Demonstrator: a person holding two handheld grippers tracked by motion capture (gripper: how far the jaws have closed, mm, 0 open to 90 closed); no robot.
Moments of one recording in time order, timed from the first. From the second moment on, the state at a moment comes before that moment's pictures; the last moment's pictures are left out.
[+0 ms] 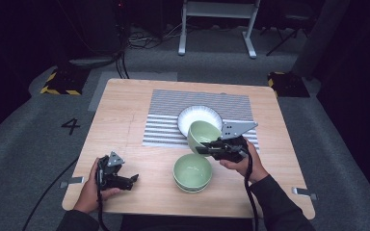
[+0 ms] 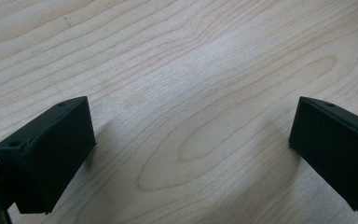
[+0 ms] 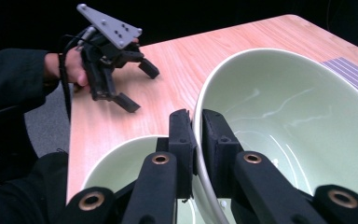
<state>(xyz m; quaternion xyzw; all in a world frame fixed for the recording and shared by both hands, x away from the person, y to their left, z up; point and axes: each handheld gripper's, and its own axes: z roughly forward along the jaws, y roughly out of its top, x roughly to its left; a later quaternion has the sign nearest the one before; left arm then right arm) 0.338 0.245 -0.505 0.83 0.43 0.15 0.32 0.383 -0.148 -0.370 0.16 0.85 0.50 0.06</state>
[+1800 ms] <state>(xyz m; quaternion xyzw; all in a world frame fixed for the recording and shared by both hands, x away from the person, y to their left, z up) 0.338 0.245 -0.505 0.83 0.43 0.15 0.32 0.479 -0.127 -0.408 0.25 0.86 0.42 0.11</state>
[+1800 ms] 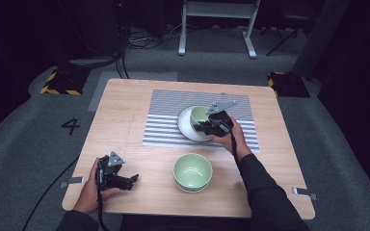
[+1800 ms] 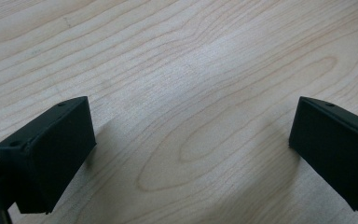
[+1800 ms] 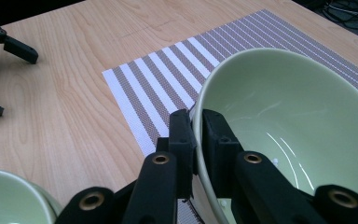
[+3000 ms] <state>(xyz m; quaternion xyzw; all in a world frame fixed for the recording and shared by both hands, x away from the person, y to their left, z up) 0.338 0.245 -0.505 0.83 0.43 0.15 0.32 0.506 -0.111 -0.435 0.25 0.89 0.36 0.14</state>
